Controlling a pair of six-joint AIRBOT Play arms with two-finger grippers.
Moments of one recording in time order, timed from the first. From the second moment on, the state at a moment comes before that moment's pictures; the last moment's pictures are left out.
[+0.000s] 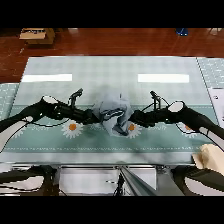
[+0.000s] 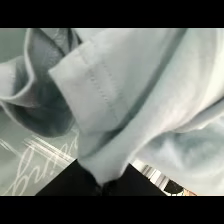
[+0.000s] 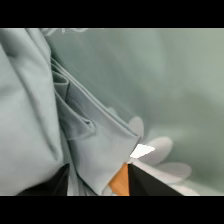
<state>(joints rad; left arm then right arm) -0.19 -1.47 0.71 0.42 -1.09 -0.95 0.27 -1.32 0.63 -0.61 0.78 1.38</state>
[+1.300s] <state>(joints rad) -0.02 -1.23 1.11 0.42 -1.20 -0.97 0.11 -0.93 0.75 -0.67 0.74 1.34</state>
